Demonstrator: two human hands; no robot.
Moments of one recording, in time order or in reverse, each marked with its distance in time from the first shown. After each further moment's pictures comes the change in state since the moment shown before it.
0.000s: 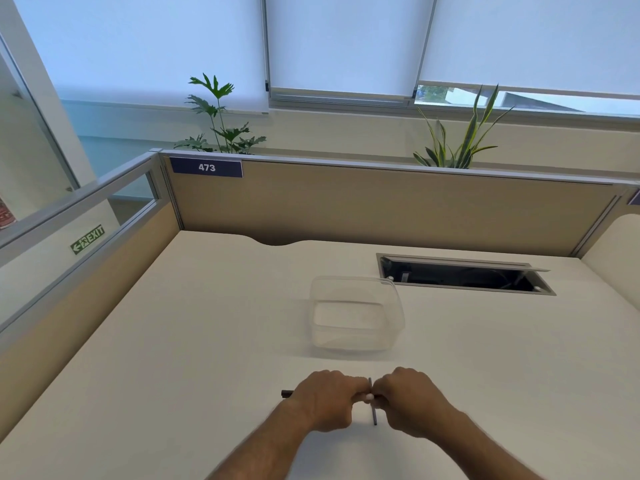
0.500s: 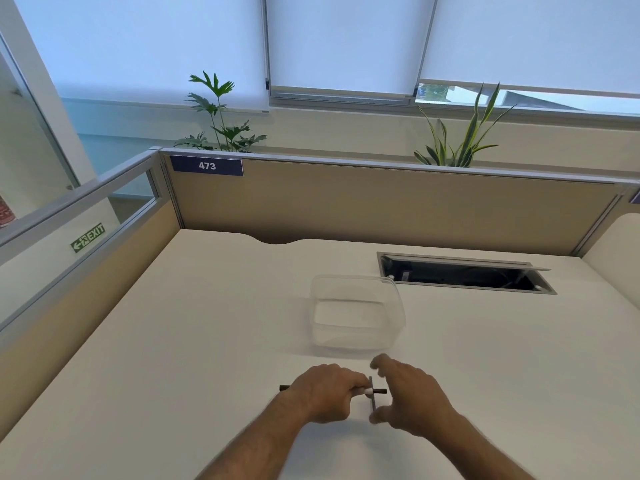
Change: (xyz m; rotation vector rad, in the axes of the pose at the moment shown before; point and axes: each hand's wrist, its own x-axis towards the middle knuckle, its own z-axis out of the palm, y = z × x) left_hand 0.003 -0.006 -0.008 -0.095 -0.033 0.013; right_hand -0.004 -0.003 0.000 0.215 0.023 0.145
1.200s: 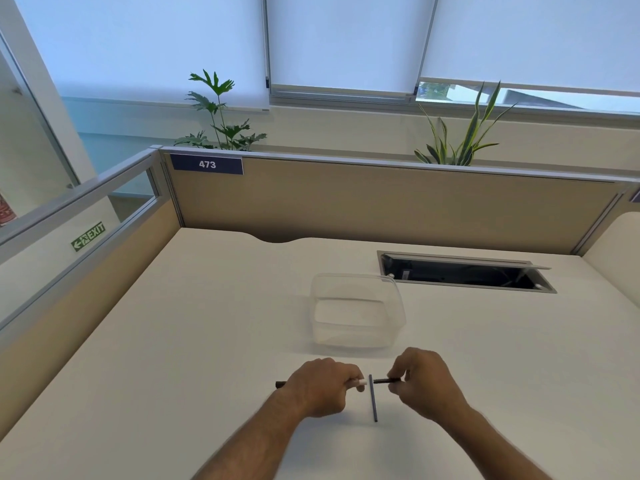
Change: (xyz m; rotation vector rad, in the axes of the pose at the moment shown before) left_hand -0.003 -0.006 -0.003 -0.025 0.079 -0.036; right_hand 0.004 0.021 -0.005 0.245 0.284 0.120
